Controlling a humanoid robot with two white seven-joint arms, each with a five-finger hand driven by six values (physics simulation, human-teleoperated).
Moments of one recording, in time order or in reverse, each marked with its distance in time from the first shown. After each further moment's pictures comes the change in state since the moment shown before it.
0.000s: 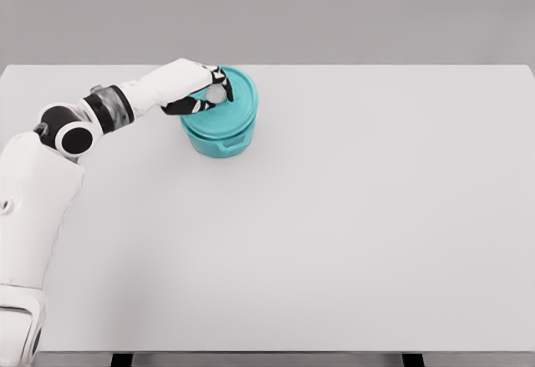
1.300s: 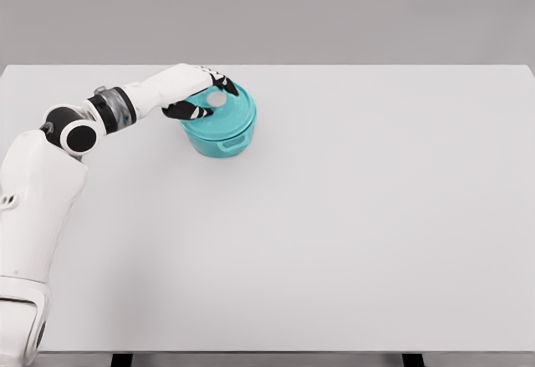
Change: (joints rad) left arm -0.026 -0.014 -0.003 0.082 -0.001 0.000 0.000; right arm 0.000 0.000 0.000 0.000 0.000 0.000 0.000
